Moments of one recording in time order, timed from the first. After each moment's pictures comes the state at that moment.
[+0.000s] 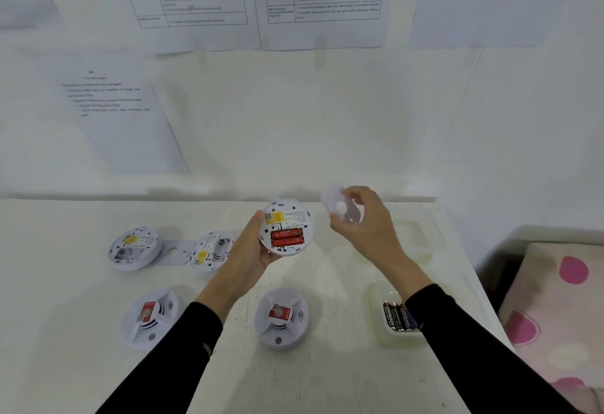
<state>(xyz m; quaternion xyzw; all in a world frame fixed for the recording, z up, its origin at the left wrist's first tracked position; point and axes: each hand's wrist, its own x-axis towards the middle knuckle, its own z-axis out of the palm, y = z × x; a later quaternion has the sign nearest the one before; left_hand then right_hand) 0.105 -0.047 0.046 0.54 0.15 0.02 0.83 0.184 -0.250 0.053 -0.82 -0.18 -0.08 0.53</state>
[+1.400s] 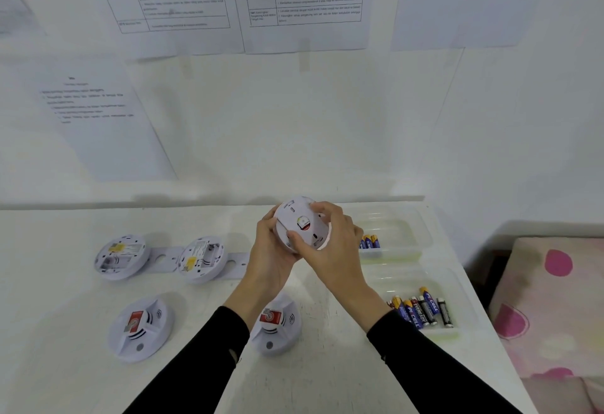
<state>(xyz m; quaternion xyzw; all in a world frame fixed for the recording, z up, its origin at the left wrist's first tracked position) 0.124 -0.094 0.038 0.45 0.12 0.03 0.88 0.135 -0.212 0.043 -0.83 -0.14 -0.16 0.52</state>
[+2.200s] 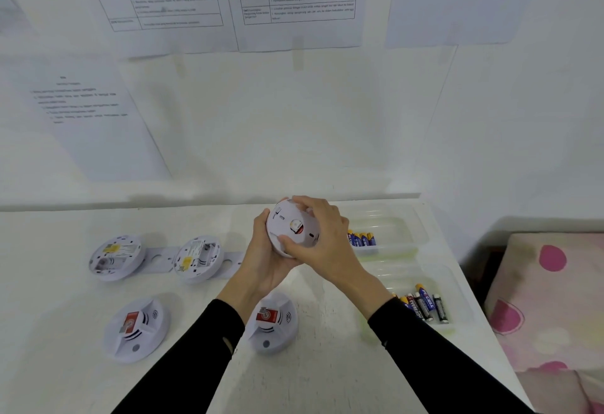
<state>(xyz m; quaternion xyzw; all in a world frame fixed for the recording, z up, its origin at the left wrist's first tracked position) 0.121 -0.093 0.047 0.39 0.12 -0.08 0.91 0.141 -0.217 0.057 -0.80 -0.25 -0.11 0.53</state>
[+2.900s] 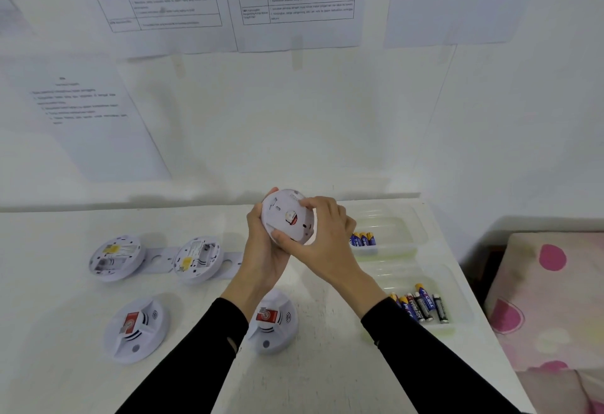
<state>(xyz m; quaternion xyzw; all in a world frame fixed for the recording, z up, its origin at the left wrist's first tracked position) 0.129 -0.097 0.049 0.39 0.12 0.05 0.91 0.144 -0.210 0.050 -0.85 -0.20 -0.15 0.47</state>
